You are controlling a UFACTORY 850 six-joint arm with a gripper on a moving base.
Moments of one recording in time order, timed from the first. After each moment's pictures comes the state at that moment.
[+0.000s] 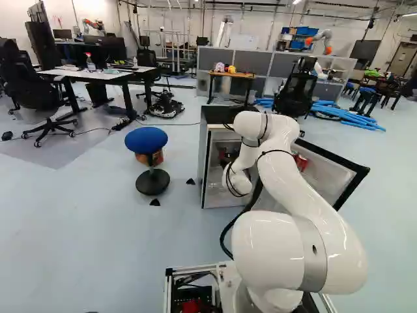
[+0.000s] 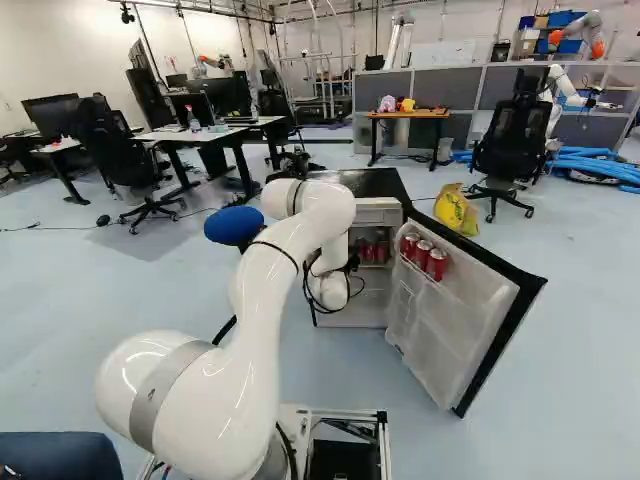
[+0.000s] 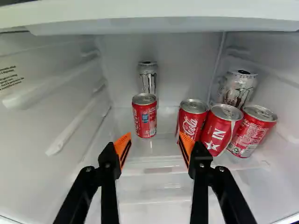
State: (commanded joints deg) arm -14.4 -79.2 -77.5 -12.4 77.3 0.0
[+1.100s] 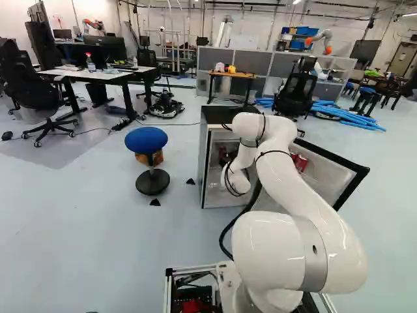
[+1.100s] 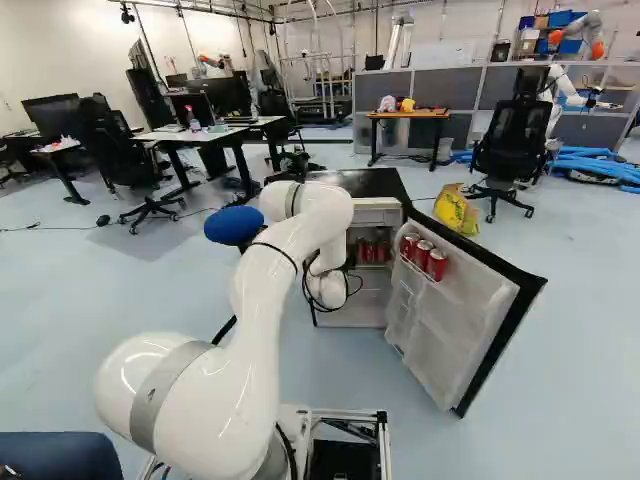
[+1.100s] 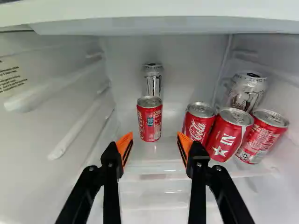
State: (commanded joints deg) arm -13.3 -80.6 -80.1 -12.4 77.3 0.0
